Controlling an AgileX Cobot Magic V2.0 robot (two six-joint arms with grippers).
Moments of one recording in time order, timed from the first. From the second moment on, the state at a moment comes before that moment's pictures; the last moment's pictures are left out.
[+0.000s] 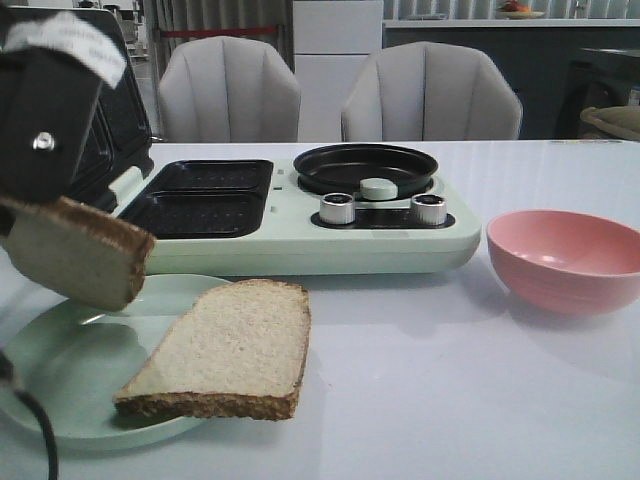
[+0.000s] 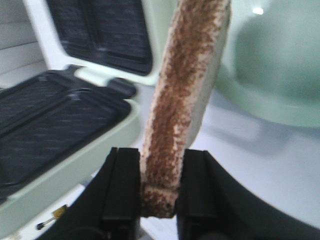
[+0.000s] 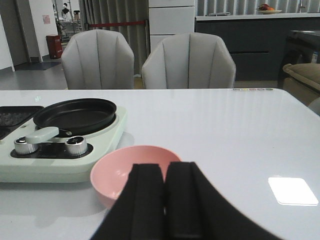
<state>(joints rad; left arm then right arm) -0.87 1.29 -0.68 1.19 0.77 -0.03 0.08 -0.01 0.03 -0.02 0.02 0.12</state>
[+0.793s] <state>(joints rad) -0.48 1.57 -1.20 1.43 0.24 -0.14 0.07 -0.01 0.03 -0.02 0.02 0.12</state>
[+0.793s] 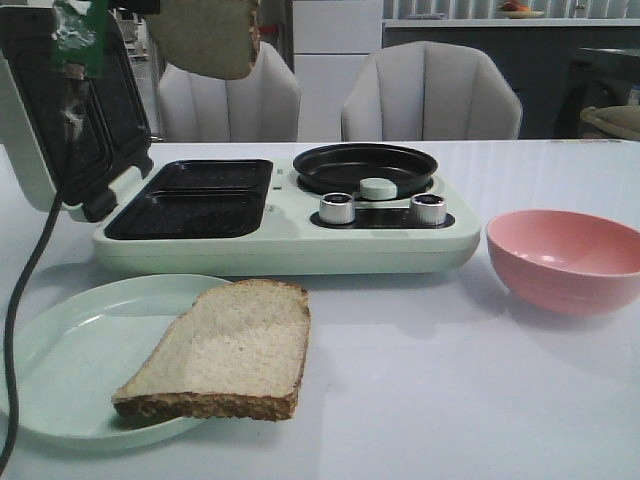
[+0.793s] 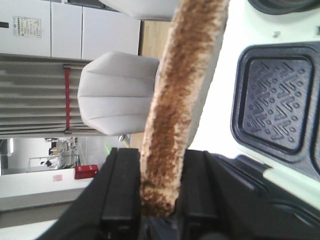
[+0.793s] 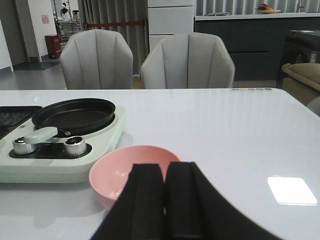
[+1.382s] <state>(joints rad) -0.29 1.91 -1.39 1.41 0.02 -0.14 0.07 -0.01 0.03 -0.02 0.02 0.12</state>
